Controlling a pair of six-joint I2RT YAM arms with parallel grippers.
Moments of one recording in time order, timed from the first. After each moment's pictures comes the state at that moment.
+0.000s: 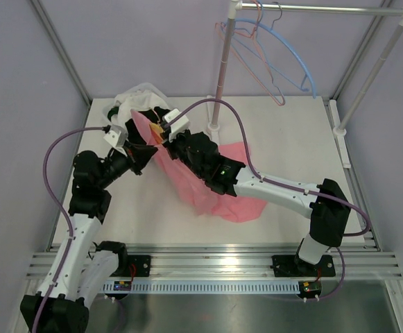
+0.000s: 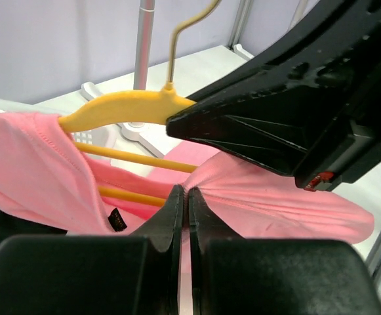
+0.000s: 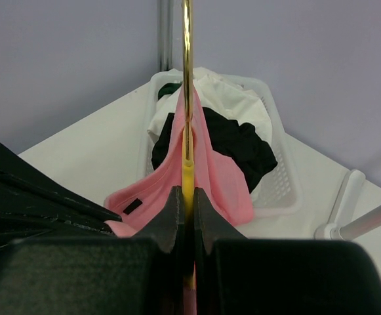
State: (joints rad) left arm -0.10 0.76 0.69 0.09 0.66 -0.18; right arm 1.07 1.69 1.42 0.27 0.36 -0.09
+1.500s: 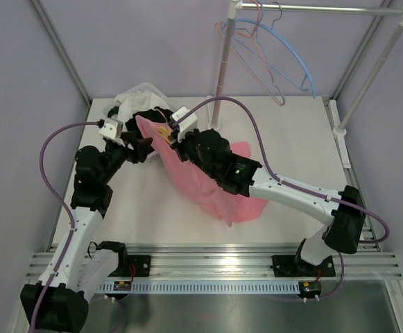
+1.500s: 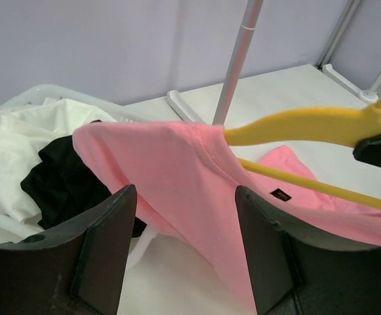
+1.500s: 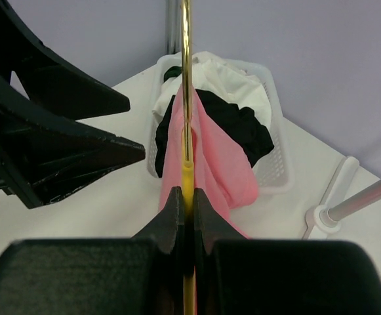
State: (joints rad) left arm -0.11 0.83 0.70 0.15 0.39 -0.11; right arm 1.06 1.57 1.42 0.09 0.34 -0.07
